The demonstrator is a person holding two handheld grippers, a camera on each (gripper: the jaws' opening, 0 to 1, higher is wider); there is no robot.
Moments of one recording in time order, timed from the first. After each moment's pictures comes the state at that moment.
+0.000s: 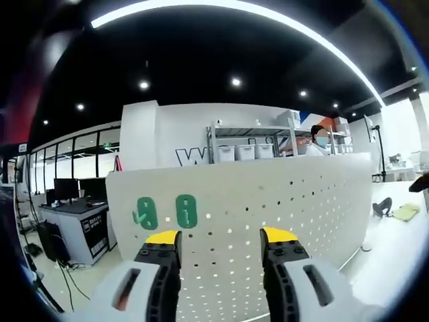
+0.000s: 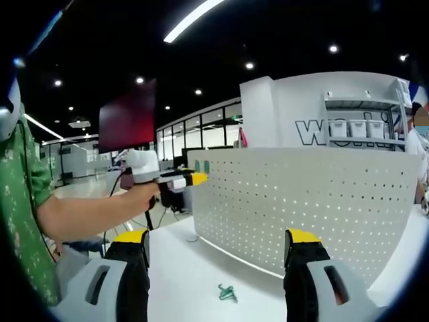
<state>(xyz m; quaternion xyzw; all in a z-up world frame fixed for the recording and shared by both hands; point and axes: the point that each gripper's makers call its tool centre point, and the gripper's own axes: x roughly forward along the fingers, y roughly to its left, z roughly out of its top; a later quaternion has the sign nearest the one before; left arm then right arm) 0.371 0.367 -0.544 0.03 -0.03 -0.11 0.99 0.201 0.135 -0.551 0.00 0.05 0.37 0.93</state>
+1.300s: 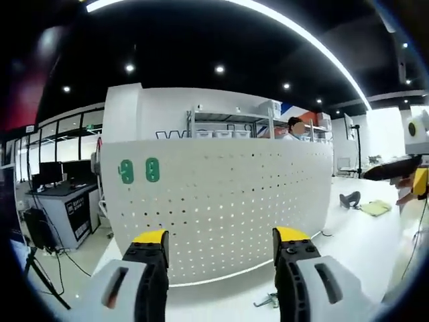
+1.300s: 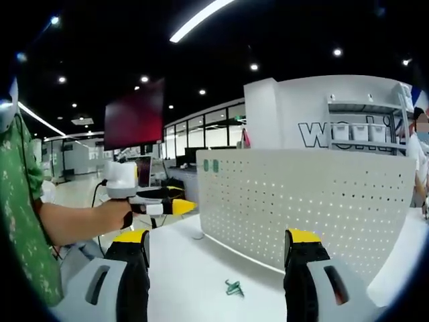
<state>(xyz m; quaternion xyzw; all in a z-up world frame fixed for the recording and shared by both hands) 0.268 0.331 -0.586 0.01 0.02 -0.18 0.98 0.172 0.143 -0.551 -0.01 0.05 0.37 0.93</state>
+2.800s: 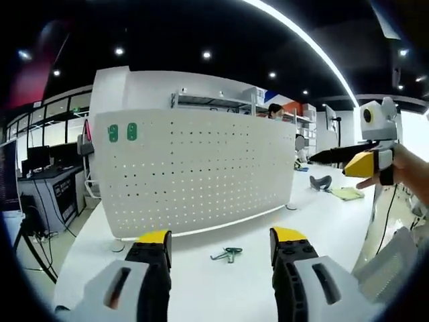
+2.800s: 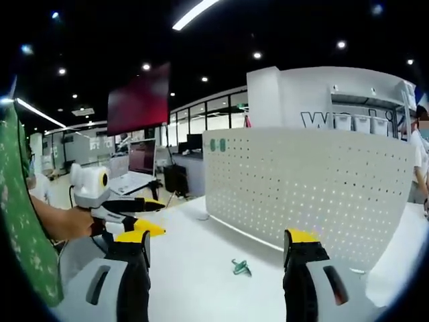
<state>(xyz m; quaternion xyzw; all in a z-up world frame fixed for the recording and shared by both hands) 0.158 0.301 -0.648 0.00 0.08 -0.23 0.97 0.147 0.148 -0.596 -0.03 0.09 0.38 0.92</state>
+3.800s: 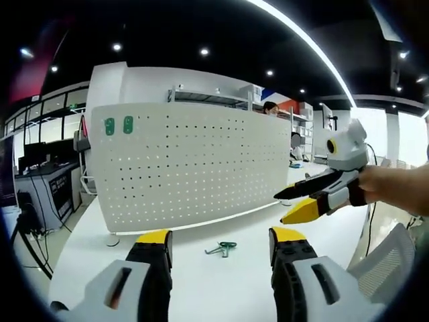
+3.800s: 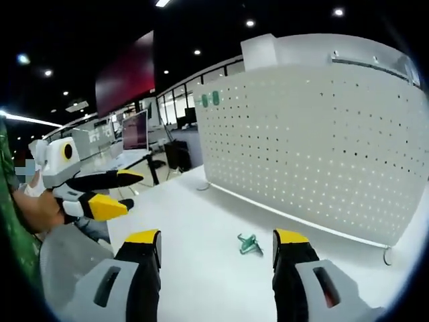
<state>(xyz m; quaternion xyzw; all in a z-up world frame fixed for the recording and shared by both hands) 0.150 0.293 -0.659 0.00 0.09 -0.24 0.97 0.193 0.173 -0.688 -0.02 0.20 0.38 0.90</state>
